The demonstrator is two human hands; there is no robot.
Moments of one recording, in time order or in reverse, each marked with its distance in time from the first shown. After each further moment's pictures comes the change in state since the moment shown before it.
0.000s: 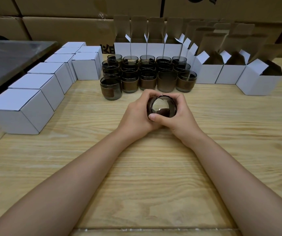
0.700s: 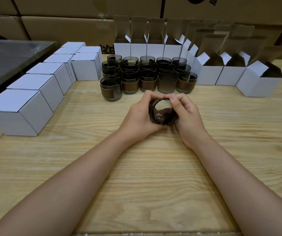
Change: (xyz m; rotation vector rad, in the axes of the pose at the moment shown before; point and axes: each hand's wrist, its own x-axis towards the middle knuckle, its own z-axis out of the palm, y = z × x) left_hand 0.002 -0.004 0.003 -0.059 -0.037 0.048; right_hand 0.002 -0.008 -0.002 0.227 0.086 0.091
